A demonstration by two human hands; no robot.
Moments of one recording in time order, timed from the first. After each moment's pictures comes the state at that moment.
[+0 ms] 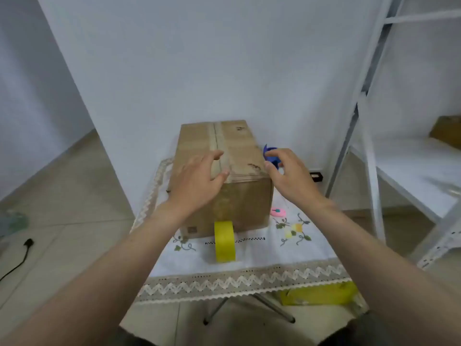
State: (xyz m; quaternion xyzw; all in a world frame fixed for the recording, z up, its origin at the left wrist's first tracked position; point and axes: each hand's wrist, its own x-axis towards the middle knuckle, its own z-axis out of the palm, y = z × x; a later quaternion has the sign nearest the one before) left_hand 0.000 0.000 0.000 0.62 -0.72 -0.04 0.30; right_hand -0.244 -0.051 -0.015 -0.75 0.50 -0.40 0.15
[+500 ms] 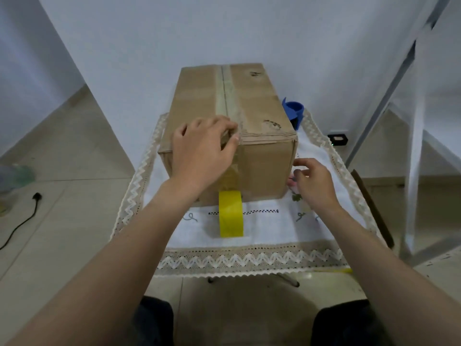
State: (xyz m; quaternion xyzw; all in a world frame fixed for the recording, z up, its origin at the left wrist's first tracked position) left_hand -0.011 -0.016 -0.030 0.67 -0.69 0.05 0.28; right_hand -0.253 -0.070 -0.136 -0.59 0.61 -0.42 0.34
